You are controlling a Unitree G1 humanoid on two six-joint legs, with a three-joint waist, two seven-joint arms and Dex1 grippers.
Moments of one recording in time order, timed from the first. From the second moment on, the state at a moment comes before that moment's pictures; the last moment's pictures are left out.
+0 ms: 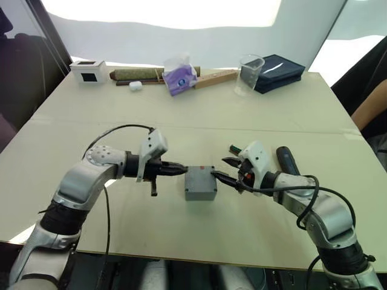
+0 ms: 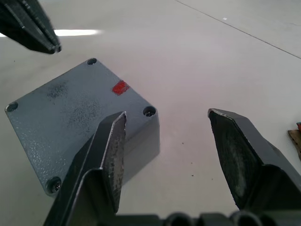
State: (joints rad) left arm -0.57 0.62 -0.14 -0.19 -0.43 0.67 -1.03; right arm -0.28 -0.53 0.03 -0.48 0.46 0.85 0.55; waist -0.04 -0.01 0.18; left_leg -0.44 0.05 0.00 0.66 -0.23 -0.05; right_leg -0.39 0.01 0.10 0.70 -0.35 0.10
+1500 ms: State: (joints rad) left arm -0.66 0.58 -0.32 -0.17 -0.36 0.49 -1.22; right arm -0.77 -1.15 0.40 0.08 0.55 1.48 0.79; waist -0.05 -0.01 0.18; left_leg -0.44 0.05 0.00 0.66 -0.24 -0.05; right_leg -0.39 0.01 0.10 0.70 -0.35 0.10
